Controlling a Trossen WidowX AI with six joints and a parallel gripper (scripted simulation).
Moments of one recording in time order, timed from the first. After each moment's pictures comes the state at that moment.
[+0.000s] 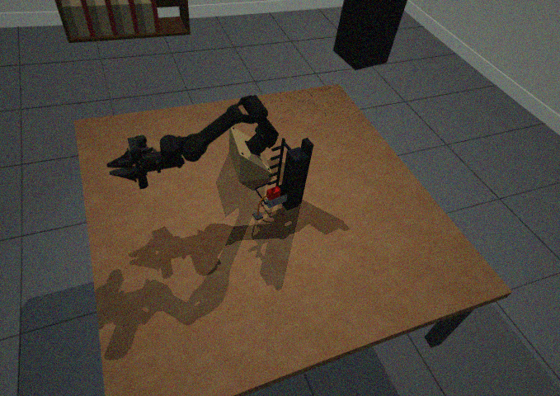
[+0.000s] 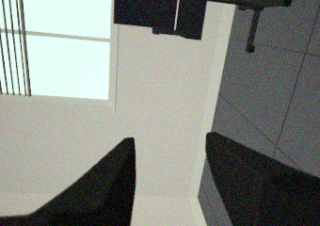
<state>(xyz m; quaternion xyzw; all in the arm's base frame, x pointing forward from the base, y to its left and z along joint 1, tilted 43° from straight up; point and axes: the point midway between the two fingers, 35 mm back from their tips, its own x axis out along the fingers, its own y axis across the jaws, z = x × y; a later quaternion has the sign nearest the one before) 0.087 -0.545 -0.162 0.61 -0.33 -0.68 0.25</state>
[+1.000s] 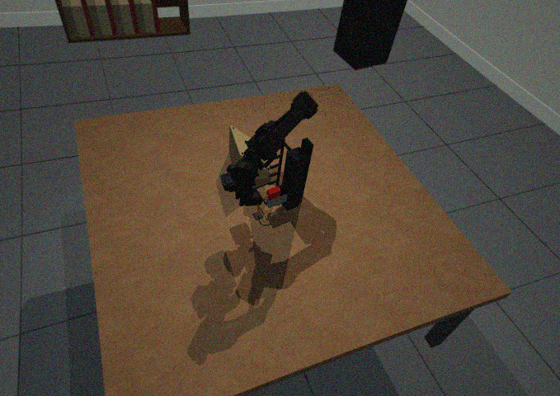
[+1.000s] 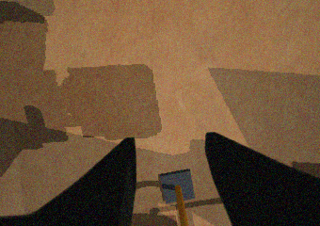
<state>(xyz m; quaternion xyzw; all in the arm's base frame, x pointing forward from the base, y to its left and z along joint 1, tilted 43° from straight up) 0.257 -0.223 -0.022 0.70 0.51 -0.36 0.36</state>
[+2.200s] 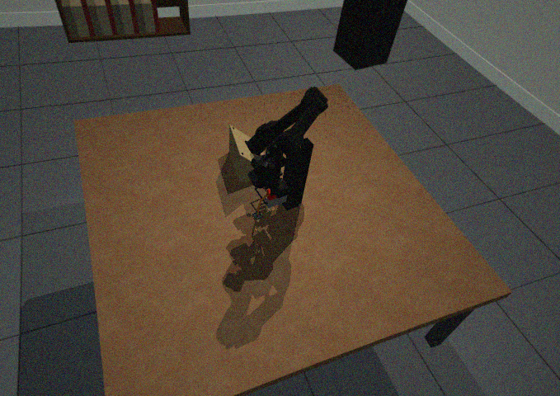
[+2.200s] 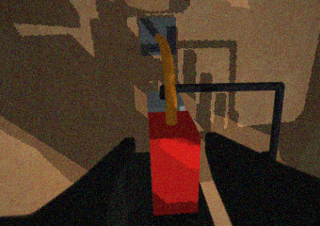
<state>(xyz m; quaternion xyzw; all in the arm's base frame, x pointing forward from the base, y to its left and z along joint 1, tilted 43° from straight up) 0.255 -0.136 0.051 0.69 0.58 -0.25 0.35</state>
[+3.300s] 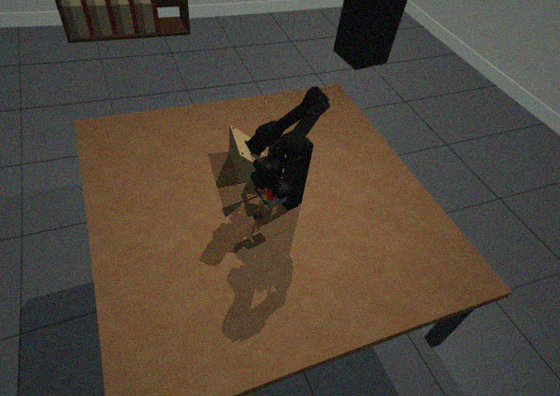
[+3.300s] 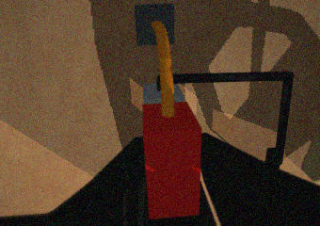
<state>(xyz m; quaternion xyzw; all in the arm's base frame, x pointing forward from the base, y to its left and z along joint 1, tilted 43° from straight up) 0.255 -0.121 0.048 0.69 0.58 -0.25 0.34</state>
